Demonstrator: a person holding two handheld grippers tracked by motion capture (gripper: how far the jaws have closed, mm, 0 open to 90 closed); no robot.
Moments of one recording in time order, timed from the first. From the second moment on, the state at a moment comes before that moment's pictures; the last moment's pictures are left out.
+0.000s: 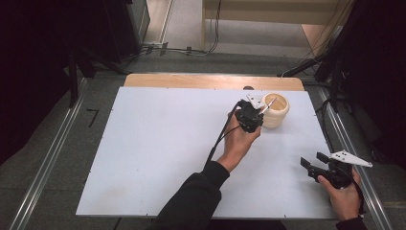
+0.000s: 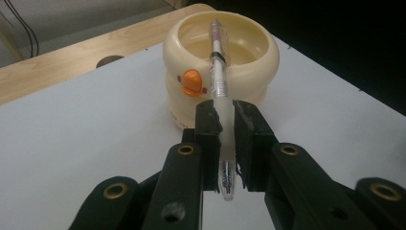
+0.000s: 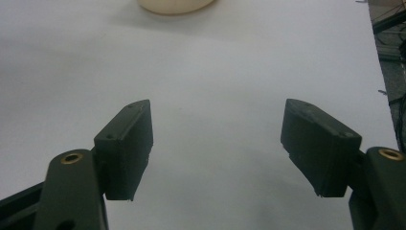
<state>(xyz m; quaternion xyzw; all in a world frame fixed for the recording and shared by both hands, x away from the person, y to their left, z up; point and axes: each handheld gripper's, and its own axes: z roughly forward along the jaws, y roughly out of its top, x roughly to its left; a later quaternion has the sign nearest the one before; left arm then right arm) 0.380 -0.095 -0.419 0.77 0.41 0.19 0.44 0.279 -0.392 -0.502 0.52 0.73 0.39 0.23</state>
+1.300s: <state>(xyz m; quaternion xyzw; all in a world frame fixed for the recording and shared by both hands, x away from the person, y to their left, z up) 0.404 -0.119 -0.403 0.75 0.41 0.21 0.47 0.279 -0.393 -0.502 0.51 0.73 0.40 0.23</state>
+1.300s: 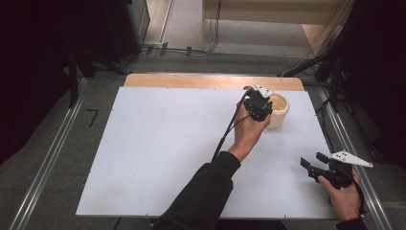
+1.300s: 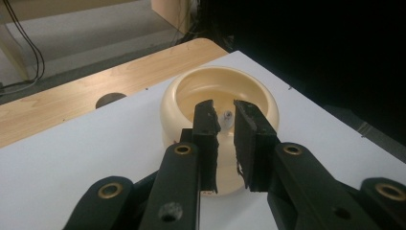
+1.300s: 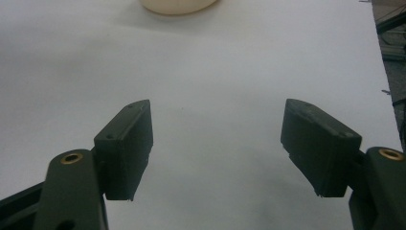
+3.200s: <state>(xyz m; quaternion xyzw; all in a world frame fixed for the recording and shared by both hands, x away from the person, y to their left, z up) 0.398 -0.078 -0.417 0.74 0.45 0.20 0.45 0.276 -0.394 -0.503 0.51 0.73 0.39 0.23</state>
